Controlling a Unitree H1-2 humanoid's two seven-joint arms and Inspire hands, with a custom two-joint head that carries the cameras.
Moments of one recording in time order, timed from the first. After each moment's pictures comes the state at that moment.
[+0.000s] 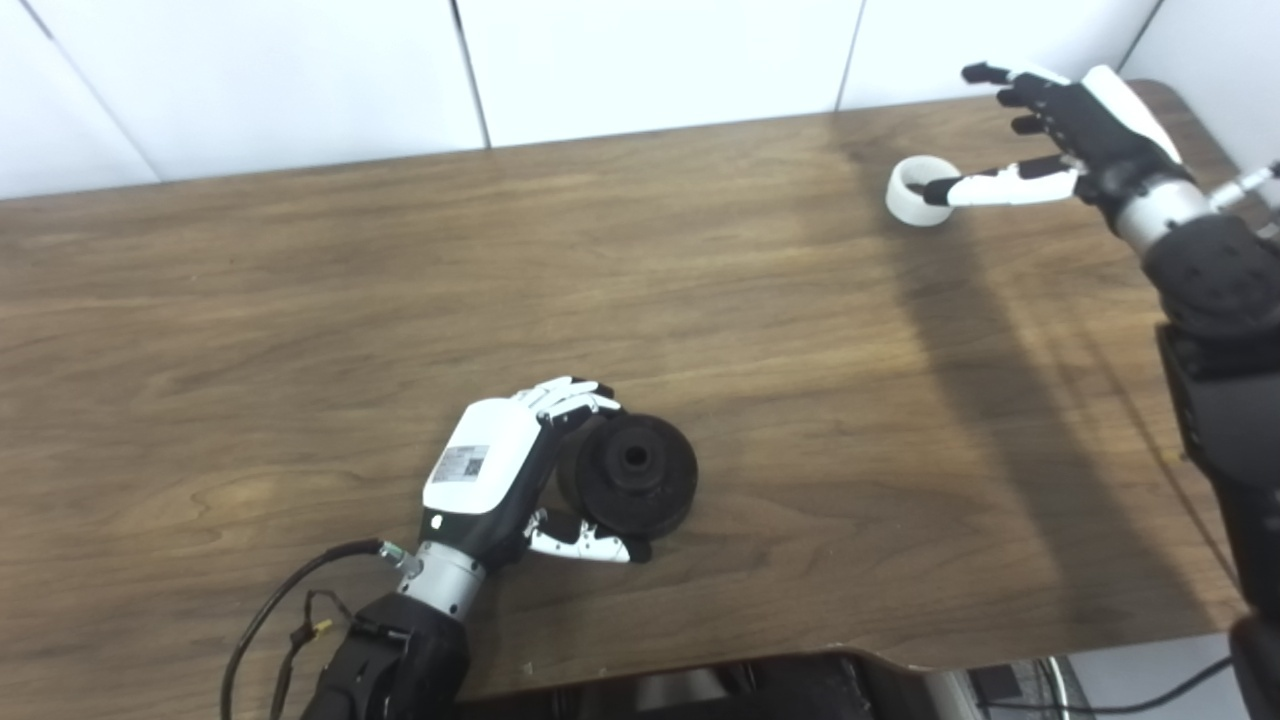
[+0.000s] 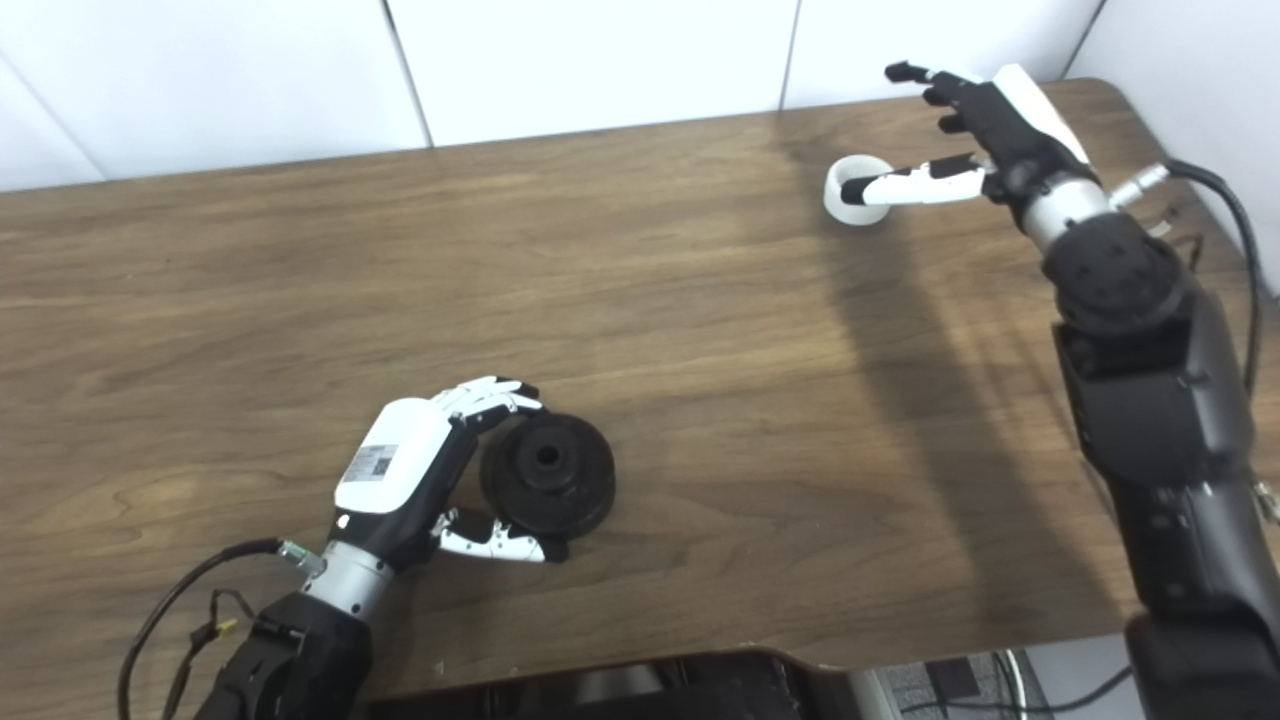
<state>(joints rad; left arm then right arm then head) 0.11 0.20 -0.40 -0.26 0.87 -0.02 -0.11 -0.31 -0.56 -0.10 -0.15 -0.44 0.47 0.37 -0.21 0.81</state>
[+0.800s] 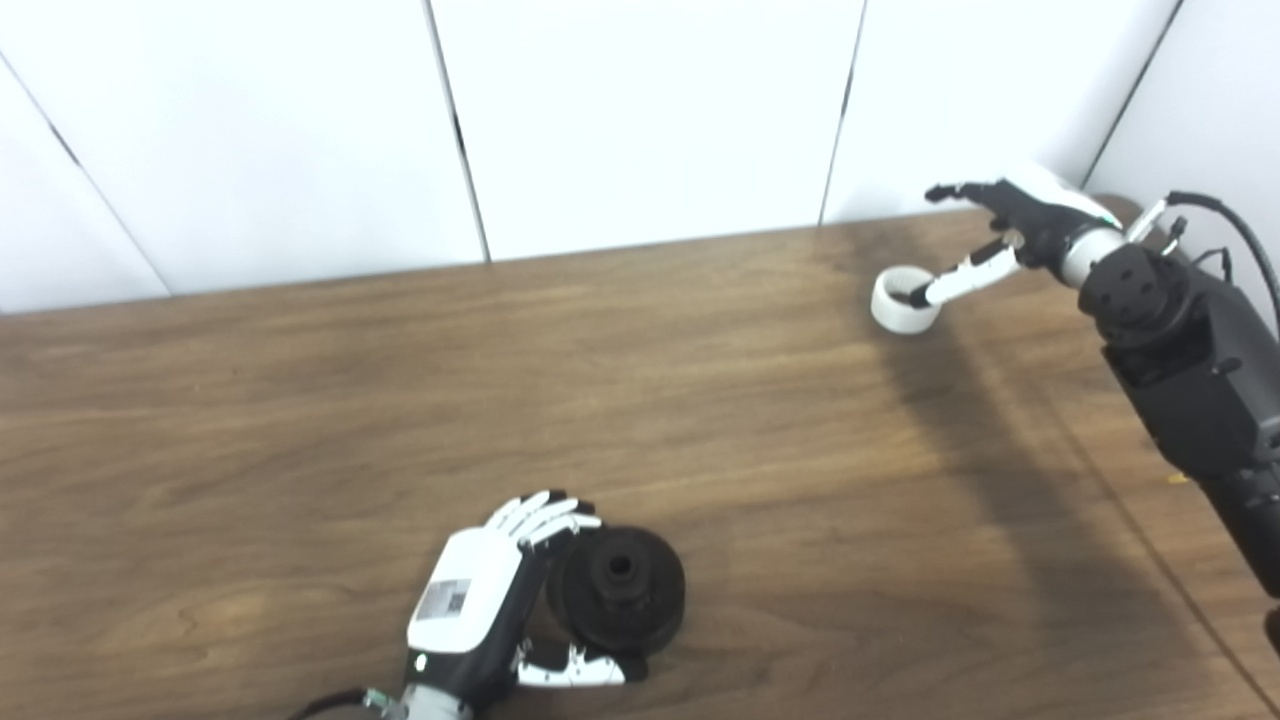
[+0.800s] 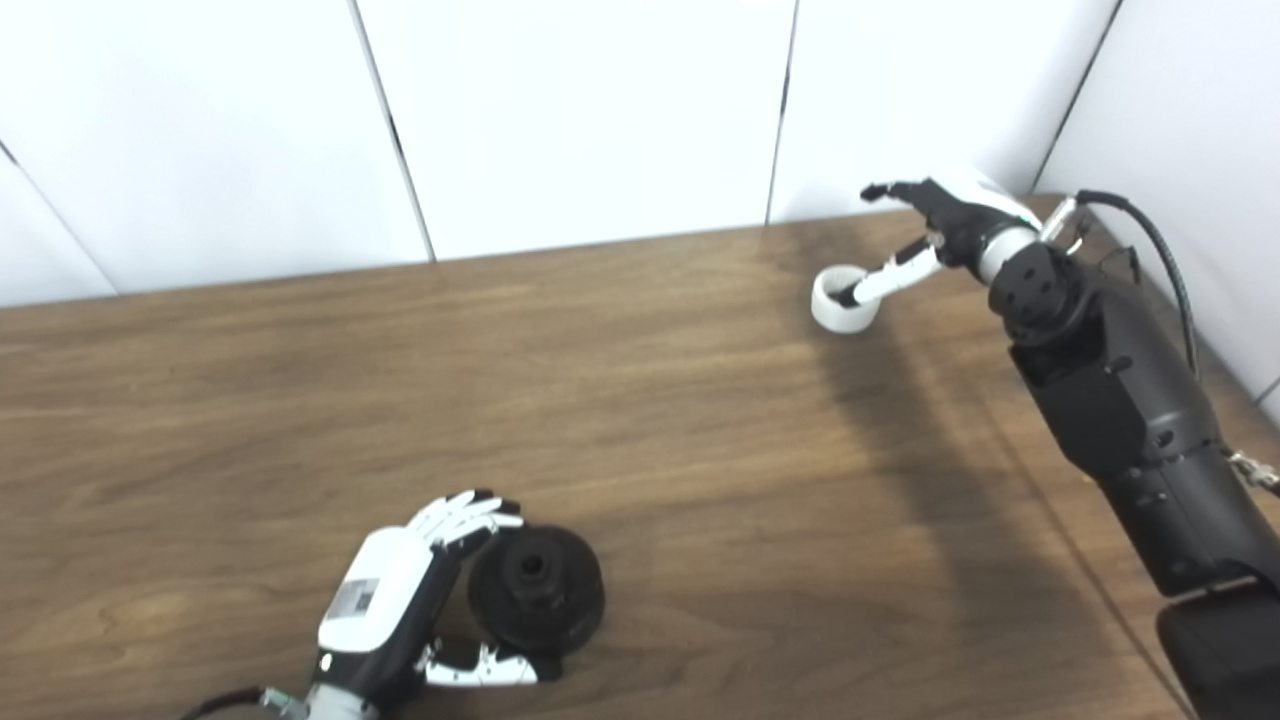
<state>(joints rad) 0.15 0.20 -0.41 -0.22 0.87 -0.04 0.00 -0.50 -0.68 0.14 0.10 -0.56 0.47 0.42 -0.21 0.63</state>
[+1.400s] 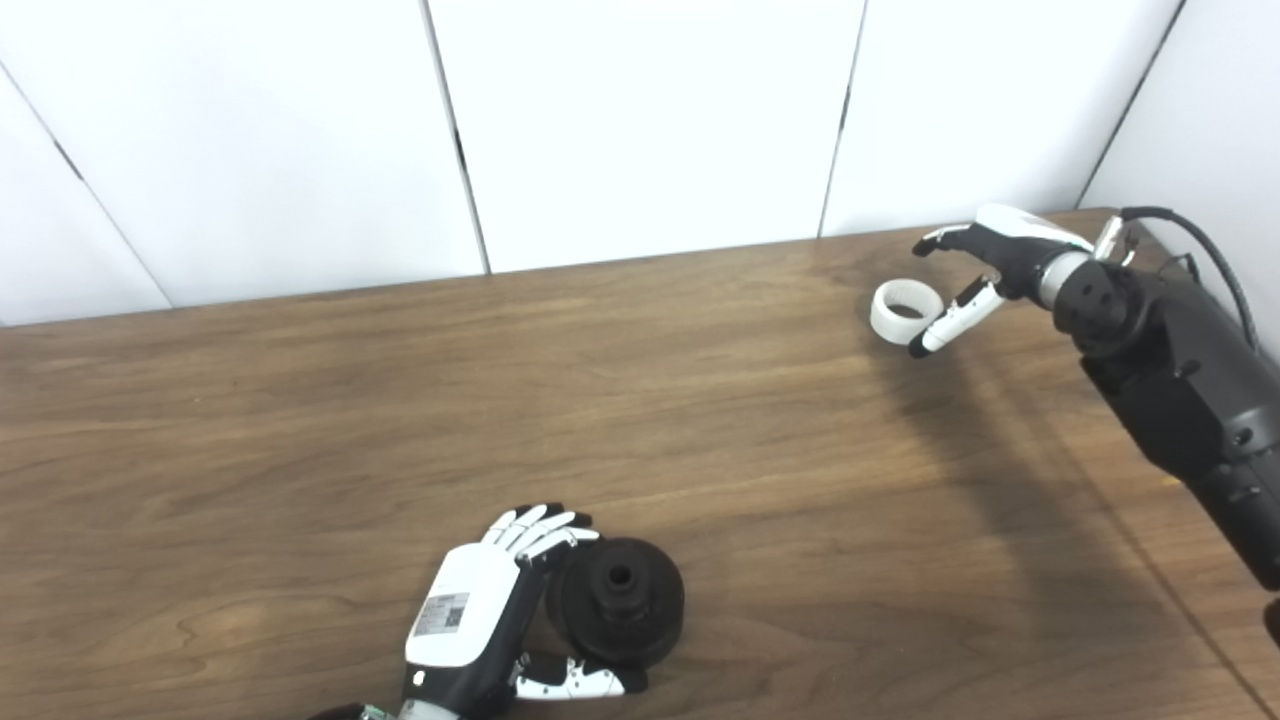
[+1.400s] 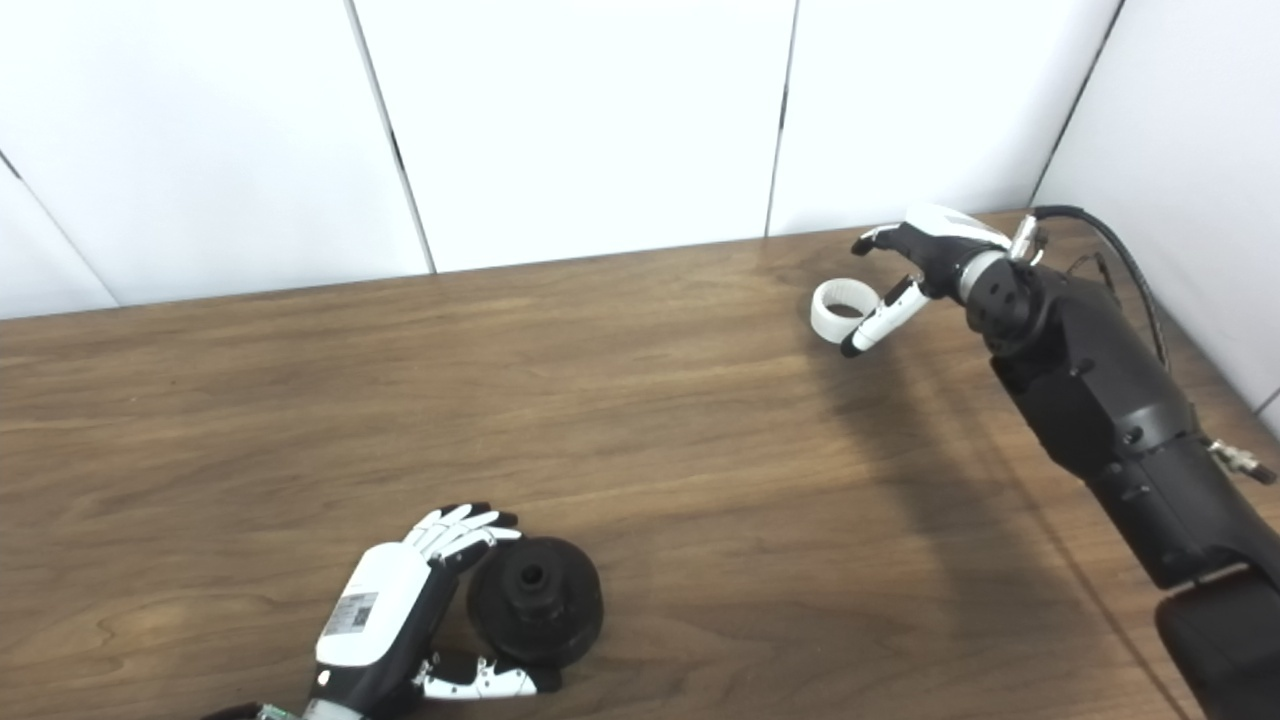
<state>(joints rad) 0.16 0.20 -0.41 -0.21 0.87 -0.04 0.01 -0.54 -0.69 0.22 0.18 -0.66 0.47 0.52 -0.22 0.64</state>
